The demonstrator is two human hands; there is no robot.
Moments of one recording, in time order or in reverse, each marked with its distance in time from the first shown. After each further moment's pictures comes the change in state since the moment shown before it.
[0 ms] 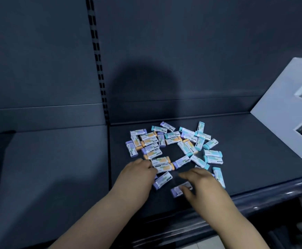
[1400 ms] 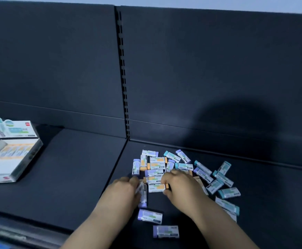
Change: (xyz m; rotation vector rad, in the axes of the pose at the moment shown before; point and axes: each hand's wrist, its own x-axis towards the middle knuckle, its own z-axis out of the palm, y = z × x) left_hand 0.013 0.039 -0.014 -0.029 0.040 -0.716; right_hand 0.123 0.025 0.007 -0.097 -0.235 -0.541
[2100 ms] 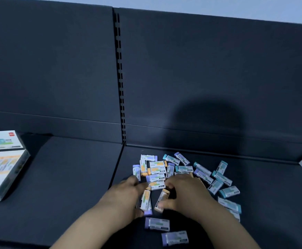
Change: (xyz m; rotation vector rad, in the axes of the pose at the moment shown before) left_hand 0.021 -0.026 -0.010 -0.022 -0.210 0.317; right_hand -0.001 -0.017 -0.012 -0.008 -0.104 0.180
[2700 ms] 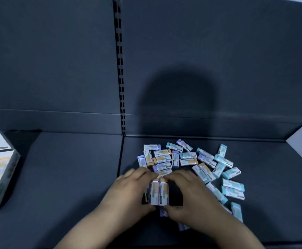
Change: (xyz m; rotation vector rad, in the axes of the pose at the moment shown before) left_hand -0.011 -0.030 0.006 -0.199 0.233 0.219; right_hand -0.032 -0.037 0.017 0.190 0.193 -0.084
